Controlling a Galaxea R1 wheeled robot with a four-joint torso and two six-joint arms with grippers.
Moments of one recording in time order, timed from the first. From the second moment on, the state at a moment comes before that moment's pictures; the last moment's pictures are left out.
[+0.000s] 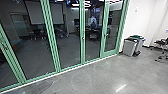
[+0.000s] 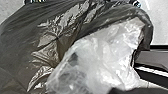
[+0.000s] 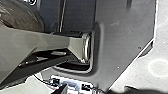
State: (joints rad) left arm 1.41 3.02 -2.75 -0.46 0.28 0.52; right arm -1.54 3.03 -2.65 -0.35 -0.14 0.36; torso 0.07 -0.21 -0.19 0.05
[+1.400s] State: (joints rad) left arm 1.41 3.02 -2.75 -0.46 0.28 0.52; right arm -1.57 3.00 -2.69 -0.35 -0.10 0.36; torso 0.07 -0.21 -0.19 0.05
